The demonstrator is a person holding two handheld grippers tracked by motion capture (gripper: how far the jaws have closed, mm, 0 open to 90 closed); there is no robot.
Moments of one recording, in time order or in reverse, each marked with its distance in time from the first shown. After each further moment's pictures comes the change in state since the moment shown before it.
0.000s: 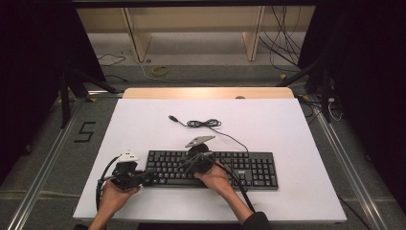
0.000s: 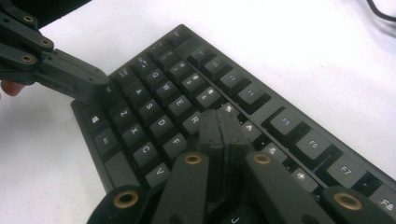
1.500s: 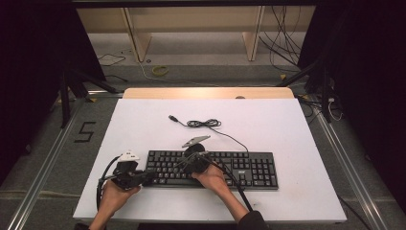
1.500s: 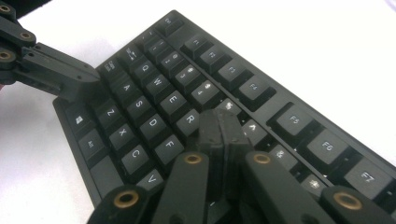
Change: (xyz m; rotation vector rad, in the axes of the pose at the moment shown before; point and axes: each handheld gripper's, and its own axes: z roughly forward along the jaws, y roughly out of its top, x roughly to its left) left arm 0.003 0.001 0.003 0.009 0.008 0.000; right arm 0.000 0.001 0.015 0.045 -0.017 0.018
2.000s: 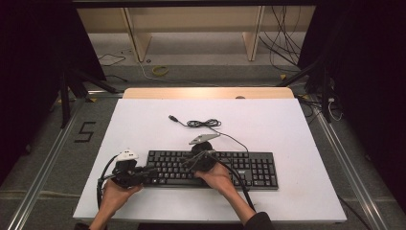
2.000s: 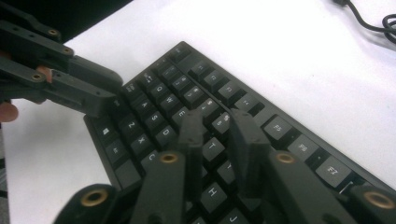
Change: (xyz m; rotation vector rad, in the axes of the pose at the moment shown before) left arm -0.003 0.004 -0.003 -0.078 -0.037 -0.004; right arm -0.005 0.000 -0.026 -0.089 0.042 0.022
